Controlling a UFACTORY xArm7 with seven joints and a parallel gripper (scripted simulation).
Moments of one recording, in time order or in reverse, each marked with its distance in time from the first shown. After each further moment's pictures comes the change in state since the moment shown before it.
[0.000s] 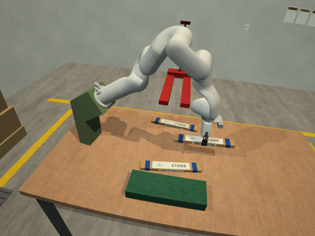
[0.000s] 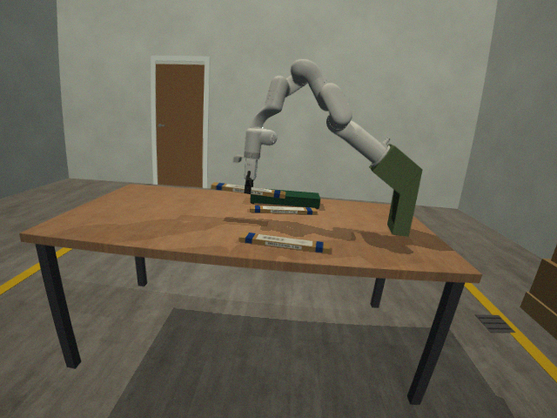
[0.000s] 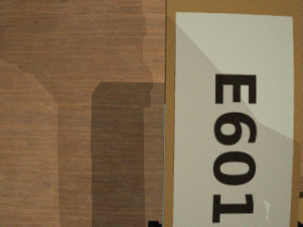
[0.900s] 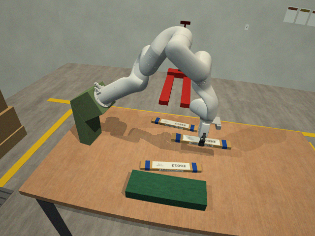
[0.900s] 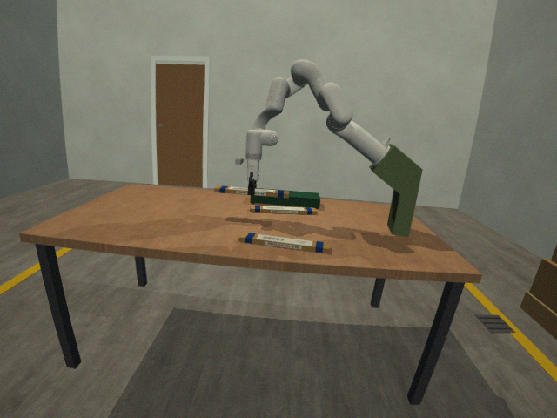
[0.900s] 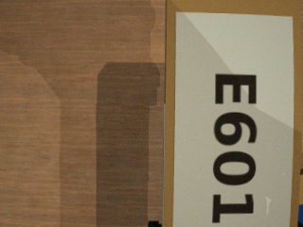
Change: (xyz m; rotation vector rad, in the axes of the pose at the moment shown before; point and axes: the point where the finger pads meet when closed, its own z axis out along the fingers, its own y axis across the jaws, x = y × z) arm -0.017 0.001 0.005 0.011 -0.056 -0.006
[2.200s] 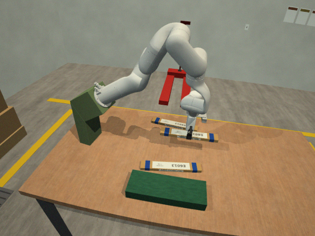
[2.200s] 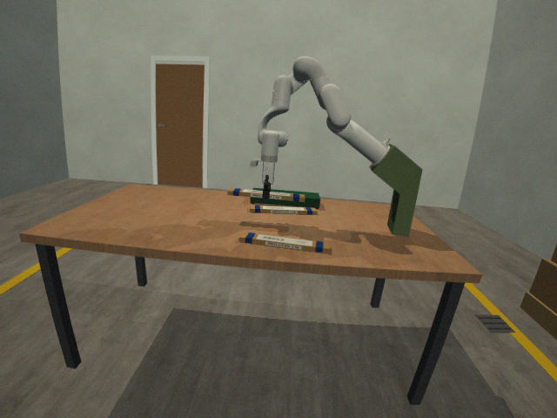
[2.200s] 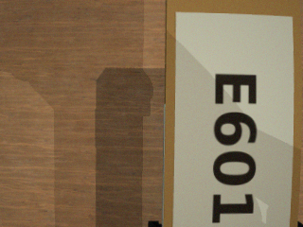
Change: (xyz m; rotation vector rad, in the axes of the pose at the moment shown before) arm -0.074 -0.044 -0.001 -0.001 0.016 0.002
